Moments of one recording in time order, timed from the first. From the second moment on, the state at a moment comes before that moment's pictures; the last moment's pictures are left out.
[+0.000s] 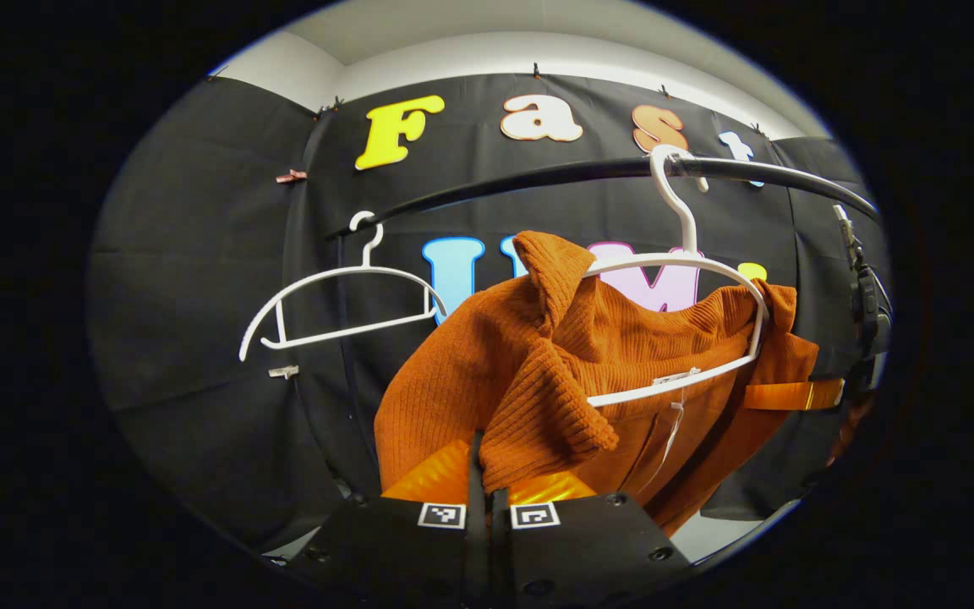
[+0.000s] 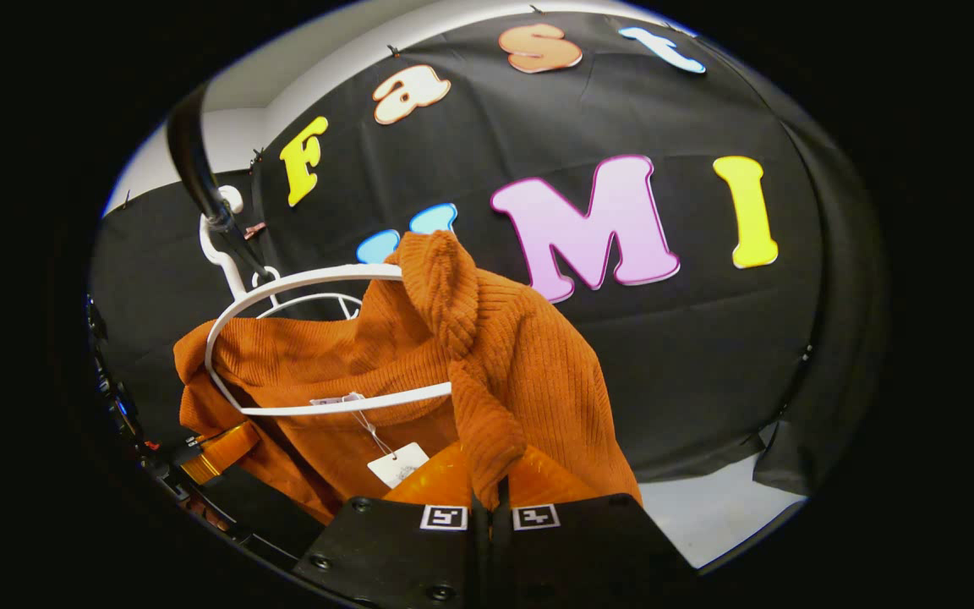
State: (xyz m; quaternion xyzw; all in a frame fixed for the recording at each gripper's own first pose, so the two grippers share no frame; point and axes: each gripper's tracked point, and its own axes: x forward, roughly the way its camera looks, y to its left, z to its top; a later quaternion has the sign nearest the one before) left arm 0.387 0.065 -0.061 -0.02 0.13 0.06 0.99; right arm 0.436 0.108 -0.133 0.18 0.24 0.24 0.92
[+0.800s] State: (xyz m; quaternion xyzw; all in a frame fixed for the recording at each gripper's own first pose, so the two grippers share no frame) left arm 0.389 0.105 -0.024 -0.05 0.15 0.08 0.98; right arm 0.511 0.017 -0.121 0.22 0.18 0.13 0.95
